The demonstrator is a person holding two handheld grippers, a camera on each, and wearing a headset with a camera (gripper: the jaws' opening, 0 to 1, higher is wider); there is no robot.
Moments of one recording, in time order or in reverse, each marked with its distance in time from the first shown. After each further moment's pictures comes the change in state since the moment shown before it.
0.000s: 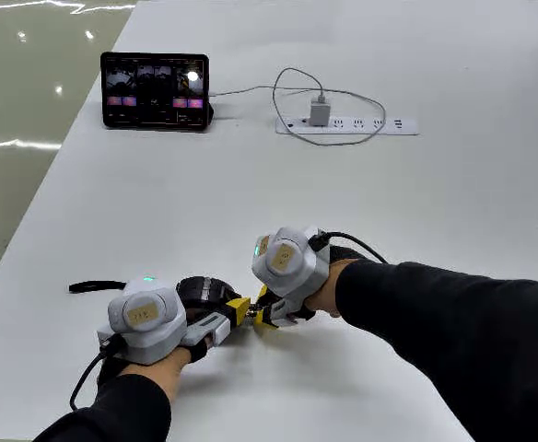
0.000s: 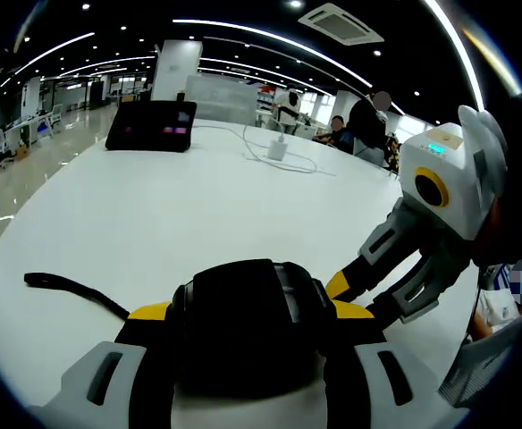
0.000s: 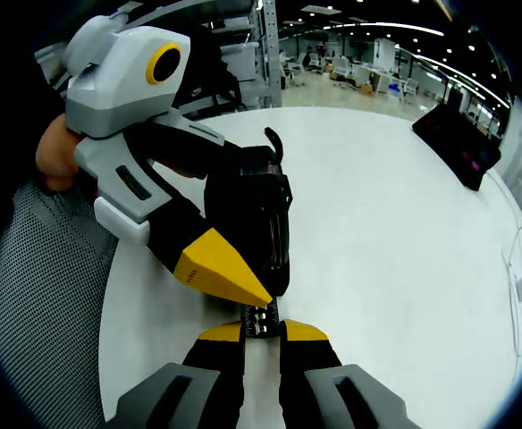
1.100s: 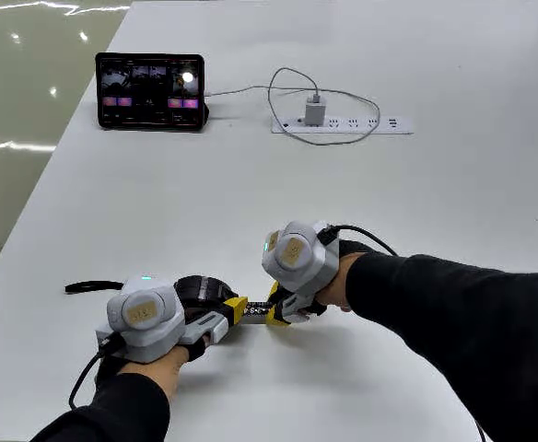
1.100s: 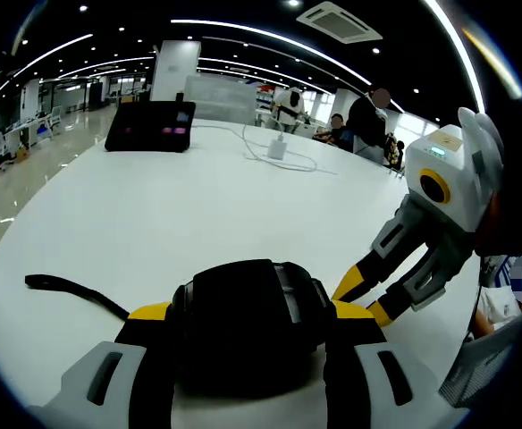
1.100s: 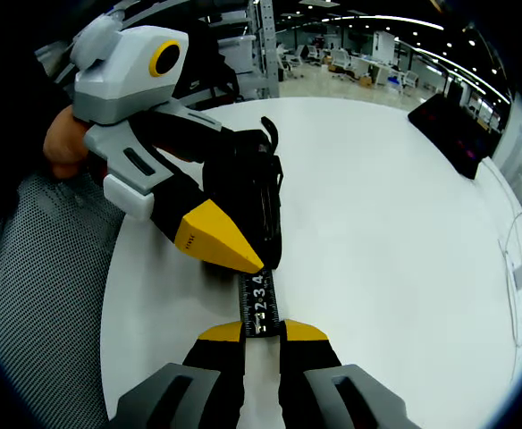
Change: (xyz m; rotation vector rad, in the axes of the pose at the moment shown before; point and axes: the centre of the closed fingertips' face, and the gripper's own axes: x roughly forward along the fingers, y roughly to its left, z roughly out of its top) left arm -0.001 0.000 0.000 0.012 0.004 0.004; right arm -0.012 -0.002 -0.017 0.009 0.042 0.000
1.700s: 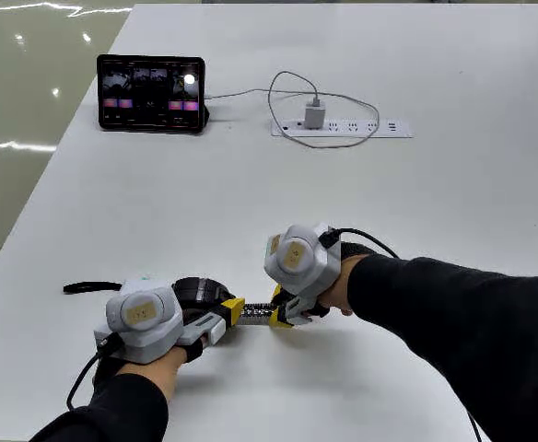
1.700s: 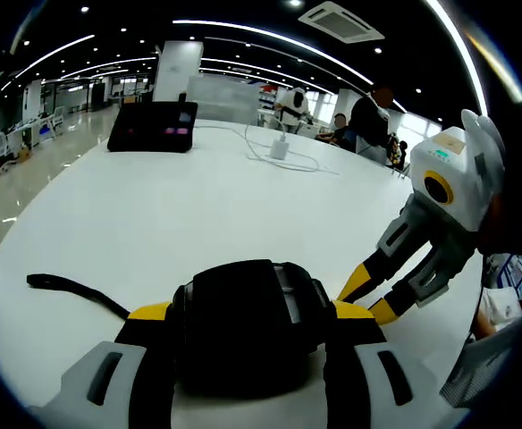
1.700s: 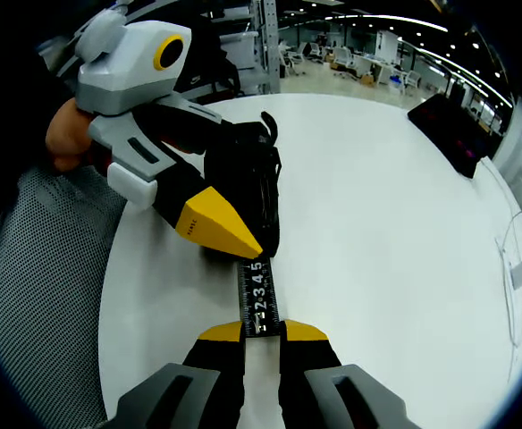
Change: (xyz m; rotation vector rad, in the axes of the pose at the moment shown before) left arm 0.000 0.001 0.001 -0.002 -0.002 0.015; right arm -0.006 -0.002 -0.009 -0.001 0.020 -0.006
